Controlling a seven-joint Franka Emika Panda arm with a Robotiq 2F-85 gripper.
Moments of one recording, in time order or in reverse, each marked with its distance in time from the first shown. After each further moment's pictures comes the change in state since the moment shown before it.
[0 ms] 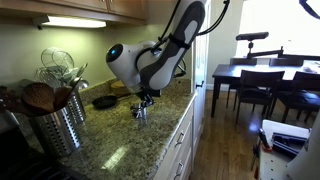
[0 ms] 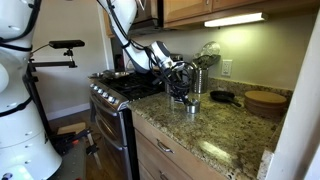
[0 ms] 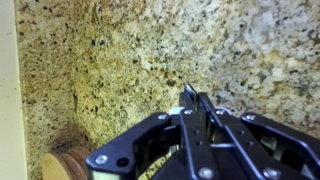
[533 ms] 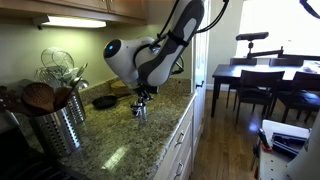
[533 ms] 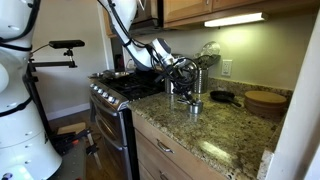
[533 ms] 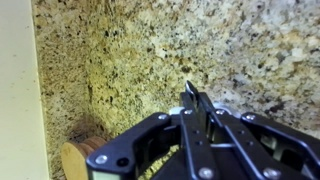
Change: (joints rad) arm 0.000 -0.005 -0.002 0.030 -0.032 -0.003 0.035
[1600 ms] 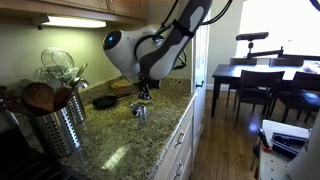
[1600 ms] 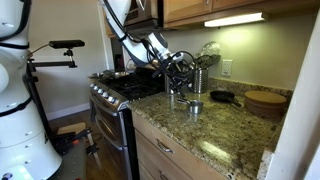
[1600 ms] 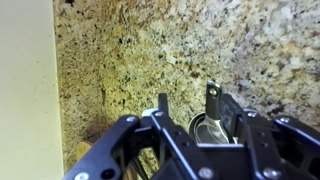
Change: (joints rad) arm 0.000 -0.079 0.015 -0.050 -0.002 -0.044 0.005
